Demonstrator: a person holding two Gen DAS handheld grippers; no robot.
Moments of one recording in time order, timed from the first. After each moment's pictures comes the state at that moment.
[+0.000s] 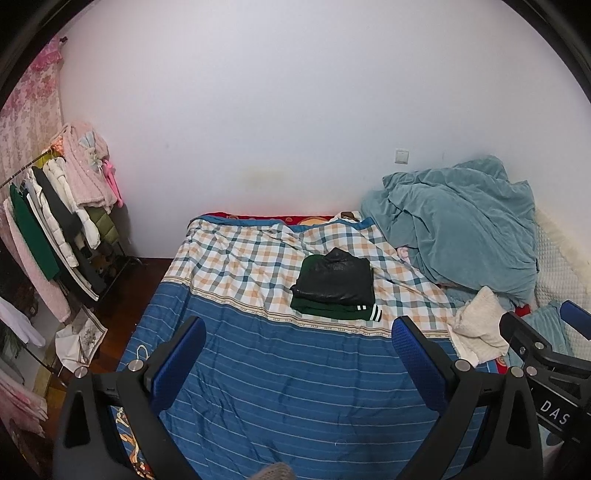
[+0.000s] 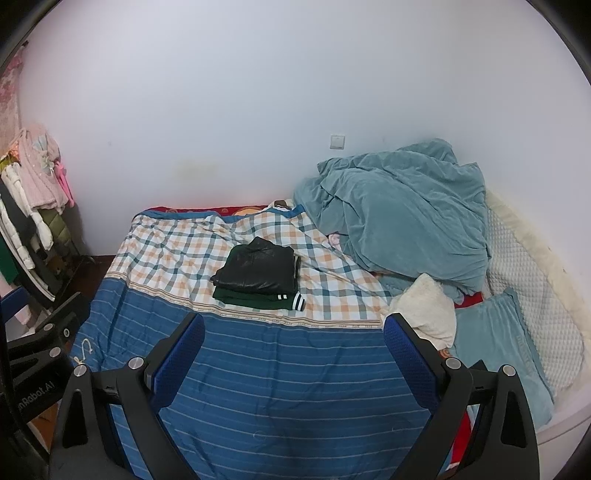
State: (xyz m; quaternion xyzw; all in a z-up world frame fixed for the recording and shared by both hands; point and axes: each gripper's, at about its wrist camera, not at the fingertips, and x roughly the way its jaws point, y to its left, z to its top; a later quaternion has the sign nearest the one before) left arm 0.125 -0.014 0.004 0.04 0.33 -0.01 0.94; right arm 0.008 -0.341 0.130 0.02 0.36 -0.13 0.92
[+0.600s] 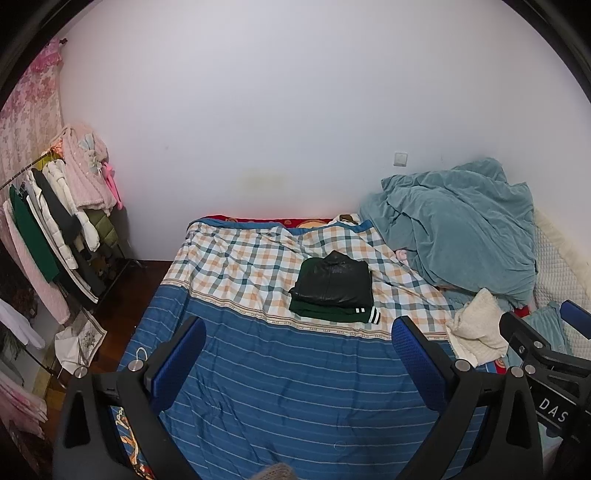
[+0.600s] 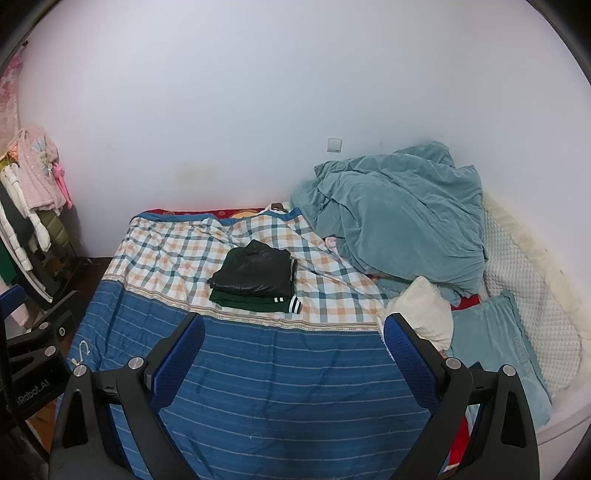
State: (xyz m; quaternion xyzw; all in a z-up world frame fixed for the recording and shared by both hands) left arm 0.127 -0.019 0.009 0.04 0.33 -0.02 0.94; right arm 0.000 -0.341 0.136 0.02 0.36 -0.13 0.92
